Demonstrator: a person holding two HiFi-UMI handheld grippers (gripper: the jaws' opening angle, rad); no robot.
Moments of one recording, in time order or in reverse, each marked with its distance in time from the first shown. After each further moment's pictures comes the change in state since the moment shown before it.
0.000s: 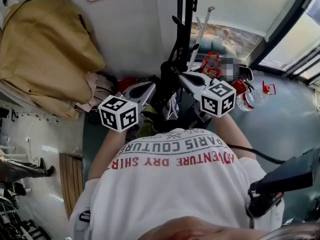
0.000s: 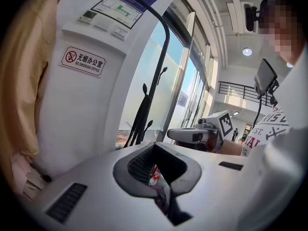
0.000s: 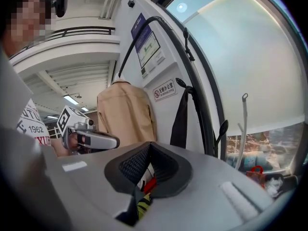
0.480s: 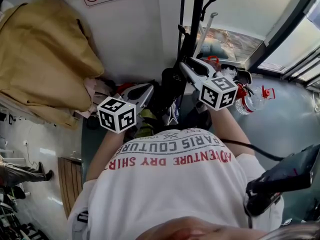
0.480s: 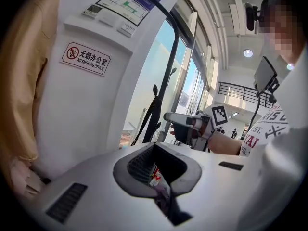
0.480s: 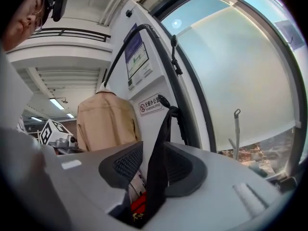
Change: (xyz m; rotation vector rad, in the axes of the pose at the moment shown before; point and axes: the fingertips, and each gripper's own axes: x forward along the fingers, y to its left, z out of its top) left arm 0.012 0.046 0.014 -0.010 0.017 -0.019; right arm 0.040 -0.054 0.061 0.003 -0.157 -0.150
